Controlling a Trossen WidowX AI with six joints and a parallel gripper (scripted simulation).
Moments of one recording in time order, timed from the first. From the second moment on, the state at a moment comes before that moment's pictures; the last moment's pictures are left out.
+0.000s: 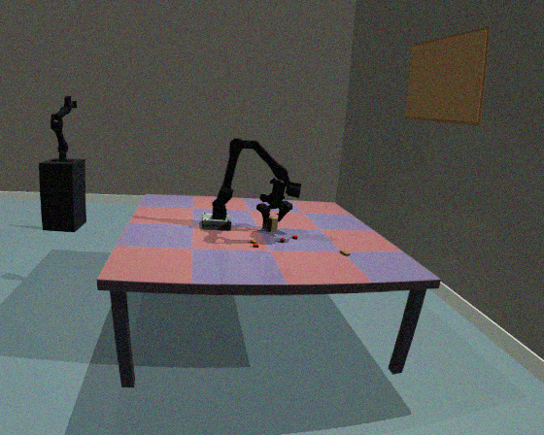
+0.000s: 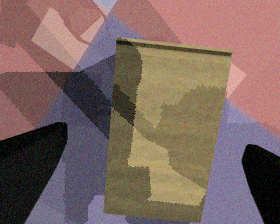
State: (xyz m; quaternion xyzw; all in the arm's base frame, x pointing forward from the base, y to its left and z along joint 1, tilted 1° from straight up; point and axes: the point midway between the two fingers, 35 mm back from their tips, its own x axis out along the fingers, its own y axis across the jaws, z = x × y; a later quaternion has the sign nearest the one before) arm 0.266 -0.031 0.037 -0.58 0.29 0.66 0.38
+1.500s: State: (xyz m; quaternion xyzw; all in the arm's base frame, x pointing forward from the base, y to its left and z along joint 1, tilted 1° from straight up) arm 0.271 -0.047 0.139 -0.58 0.29 0.66 0.39
